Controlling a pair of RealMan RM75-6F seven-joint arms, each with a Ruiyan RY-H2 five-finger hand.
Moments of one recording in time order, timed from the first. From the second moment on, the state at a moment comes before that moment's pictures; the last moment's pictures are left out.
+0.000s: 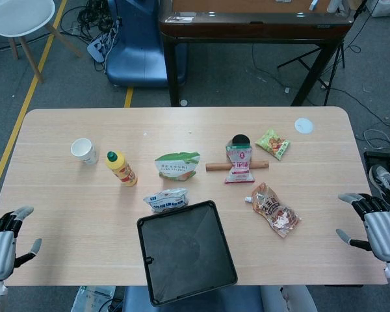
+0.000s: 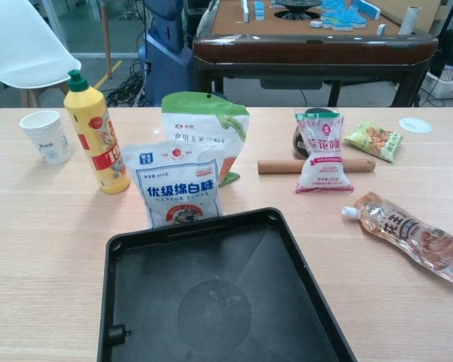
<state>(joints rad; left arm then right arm) 0.00 -1.18 -0.05 -1.76 1.46 1.57 0.19 0.07 -1.02 0.03 -1.61 -1.56 1.47 0.06</state>
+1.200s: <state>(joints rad) -0.26 -1.17 -0.09 -1.64 1.50 1.19 -0.28 0.05 -0.94 0.10 -1.70 -1.54 1.58 0.03</state>
